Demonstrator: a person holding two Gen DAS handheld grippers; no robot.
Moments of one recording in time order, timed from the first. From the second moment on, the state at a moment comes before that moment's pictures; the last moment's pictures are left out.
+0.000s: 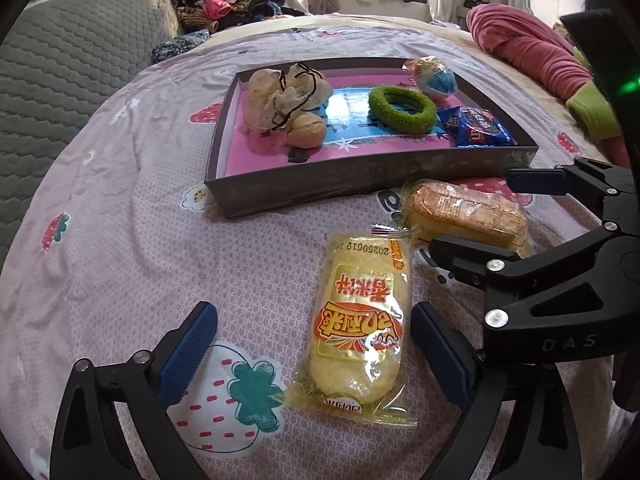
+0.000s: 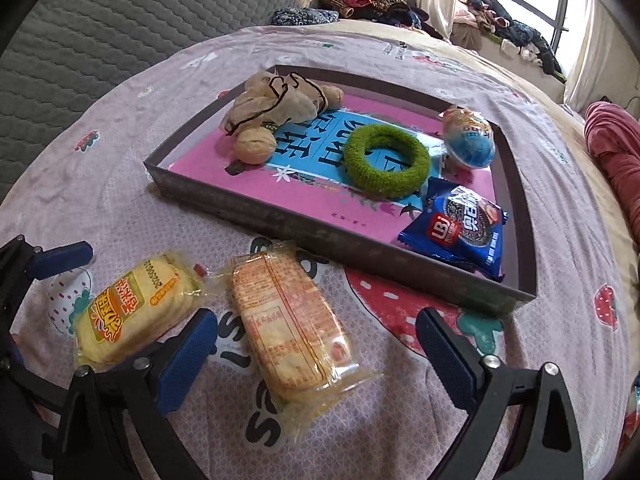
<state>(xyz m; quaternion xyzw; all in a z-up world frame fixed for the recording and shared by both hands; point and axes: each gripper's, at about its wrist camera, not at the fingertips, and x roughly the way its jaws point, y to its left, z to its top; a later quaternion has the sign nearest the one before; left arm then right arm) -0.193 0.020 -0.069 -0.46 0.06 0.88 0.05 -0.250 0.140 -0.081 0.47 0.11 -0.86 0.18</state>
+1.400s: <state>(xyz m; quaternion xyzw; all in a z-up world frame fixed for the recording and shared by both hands) -0.168 0.013 -0.045 -0.45 0.01 0.89 0.06 -0.170 0.151 -0.048 0.43 0.09 -0.88 0.19</state>
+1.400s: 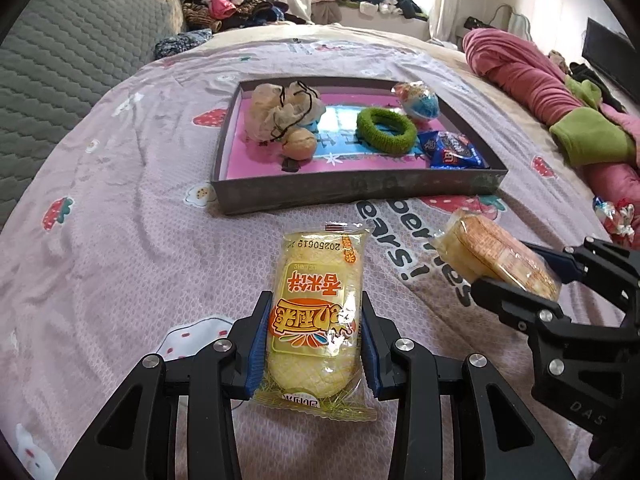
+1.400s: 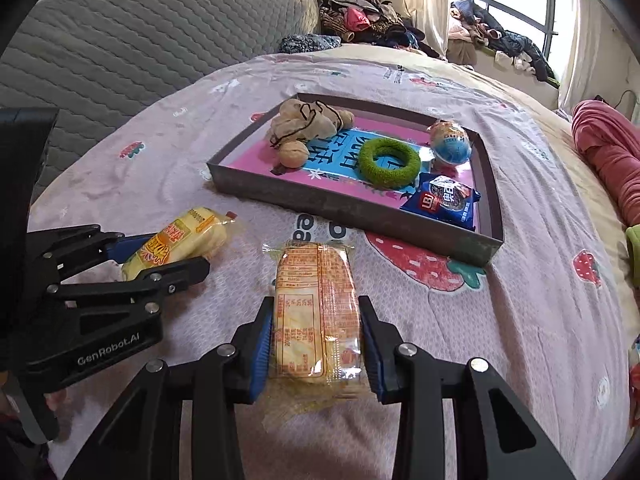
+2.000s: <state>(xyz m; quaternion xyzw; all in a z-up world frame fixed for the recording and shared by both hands) -0.135 0.005 0.031 -0.39 -0.01 0.92 0.05 -0.136 0.157 0.008 0.38 0.07 -0.90 0.19</state>
